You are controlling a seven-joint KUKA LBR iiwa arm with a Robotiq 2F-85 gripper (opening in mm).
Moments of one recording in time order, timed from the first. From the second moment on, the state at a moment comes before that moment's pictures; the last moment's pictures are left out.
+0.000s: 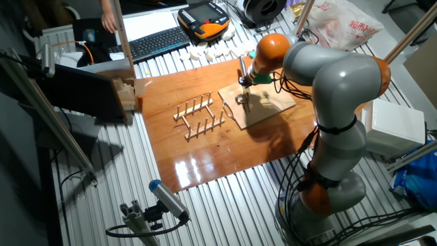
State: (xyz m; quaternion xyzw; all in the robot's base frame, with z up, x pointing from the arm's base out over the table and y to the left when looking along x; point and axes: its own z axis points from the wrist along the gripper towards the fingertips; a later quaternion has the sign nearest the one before) arm 0.623 0.014 0.089 0.11 0.99 0.02 0.12
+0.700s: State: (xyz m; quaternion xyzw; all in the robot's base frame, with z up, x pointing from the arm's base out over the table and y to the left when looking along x) arm 0.620 0.012 0.096 0.10 0.99 0.02 0.14
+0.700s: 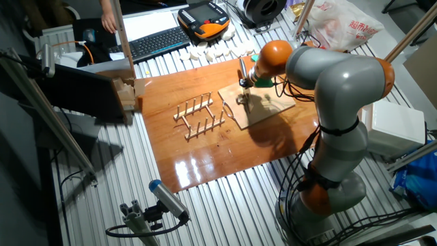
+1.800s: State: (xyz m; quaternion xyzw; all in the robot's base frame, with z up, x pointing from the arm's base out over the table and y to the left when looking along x) arm 0.629 0.030 0.129 0.10 0.99 0.02 0.12
